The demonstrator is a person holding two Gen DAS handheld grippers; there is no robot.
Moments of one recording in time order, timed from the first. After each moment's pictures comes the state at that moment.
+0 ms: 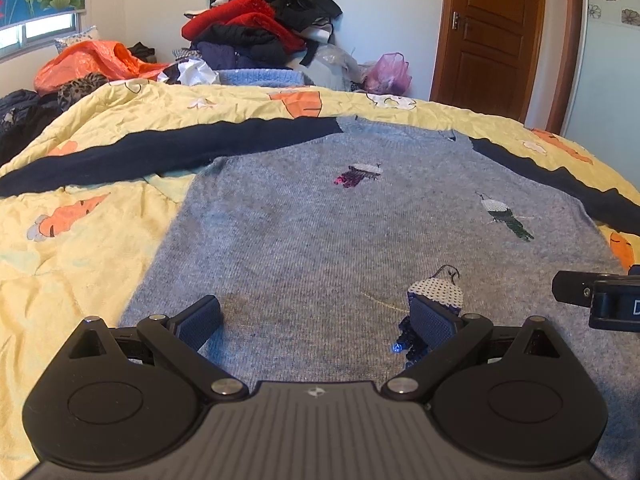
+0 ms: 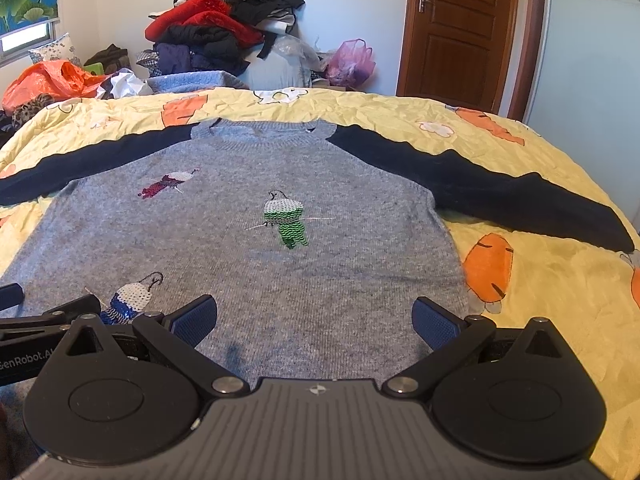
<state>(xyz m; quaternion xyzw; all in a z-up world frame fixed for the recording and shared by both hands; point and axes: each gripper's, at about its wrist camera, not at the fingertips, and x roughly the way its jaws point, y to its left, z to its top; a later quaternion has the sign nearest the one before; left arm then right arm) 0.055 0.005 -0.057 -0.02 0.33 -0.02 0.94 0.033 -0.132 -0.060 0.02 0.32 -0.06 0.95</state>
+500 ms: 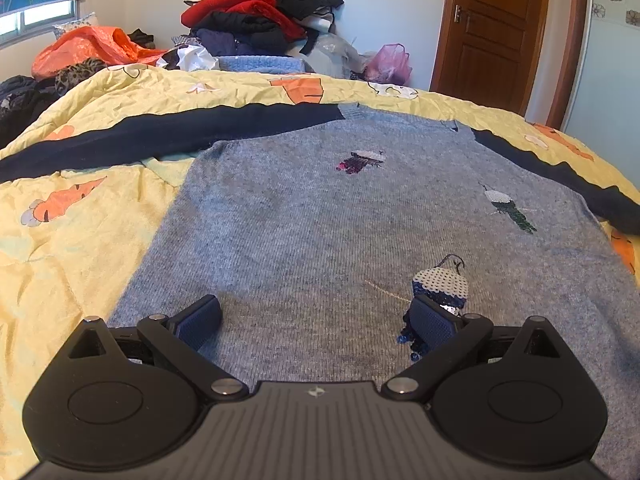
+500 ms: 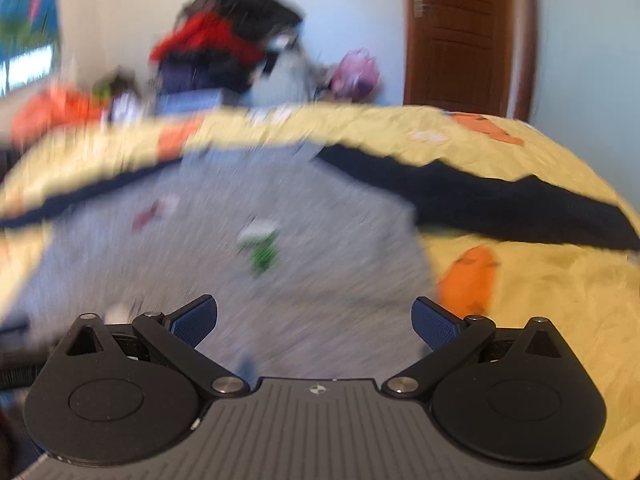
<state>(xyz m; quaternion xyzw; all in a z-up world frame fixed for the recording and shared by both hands) 0.057 0.009 -0.062 -0.03 0.35 -0.02 0.94 0.030 -0.204 -0.052 0.10 0.27 -0.03 0.96</state>
